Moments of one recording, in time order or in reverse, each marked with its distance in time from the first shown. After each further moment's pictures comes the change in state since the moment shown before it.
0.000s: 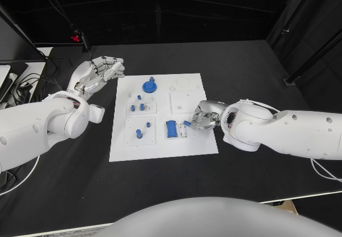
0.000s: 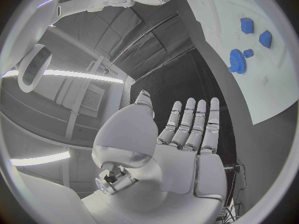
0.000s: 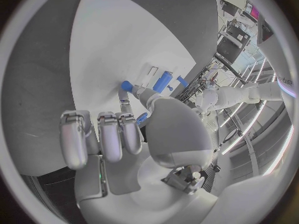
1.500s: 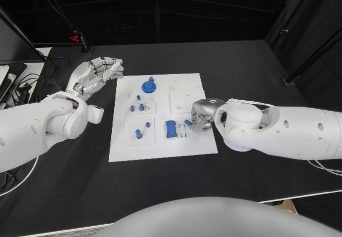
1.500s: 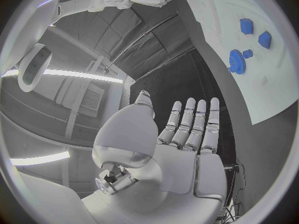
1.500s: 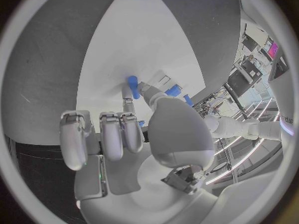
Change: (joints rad) left arm -0.001 -0.002 0.000 0.001 0.000 0.003 -0.003; left_hand 0.004 0.004 -0.005 0.000 0.000 0.000 0.000 0.004 0.000 0.000 0.000 0.006 0.000 0.000 0.000 0.004 -0.005 0.000 0.000 0.000 0.000 -0.001; right arm 0.003 0.047 0.006 0.001 -0.296 0.151 -0.111; right_hand -0.029 -0.031 -0.098 0.026 -0.011 0.015 -0.017 -0.018 0.010 -0.004 -0.011 0.000 0.000 0.004 -0.004 0.000 0.001 0.000 0.000 0.000 0.000 0.000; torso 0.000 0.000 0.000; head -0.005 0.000
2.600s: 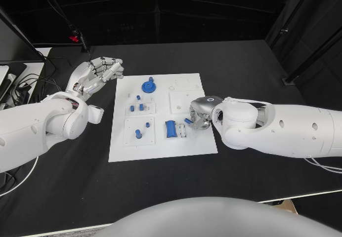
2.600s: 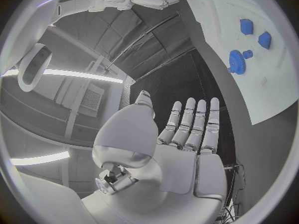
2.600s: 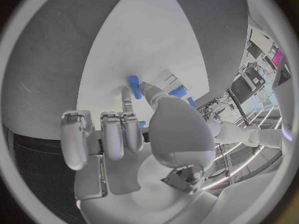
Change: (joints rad) left arm 0.000 0.001 0.000 -0.001 0.000 0.002 -0.001; left_hand 0.000 0.000 0.000 0.000 0.000 -0.004 0.004 0.000 0.000 0.000 0.000 0.005 0.000 0.000 0.000 0.004 -0.002 0.000 0.000 0.000 0.000 0.000; right arm 0.001 0.027 0.005 -0.025 -0.054 0.034 -0.023; right_hand -0.003 -0.025 -0.010 0.013 0.073 -0.142 -0.014 0.143 0.078 0.000 -0.014 0.000 0.000 0.000 -0.014 0.000 0.000 0.000 0.003 -0.018 0.000 0.000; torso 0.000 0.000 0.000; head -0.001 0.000
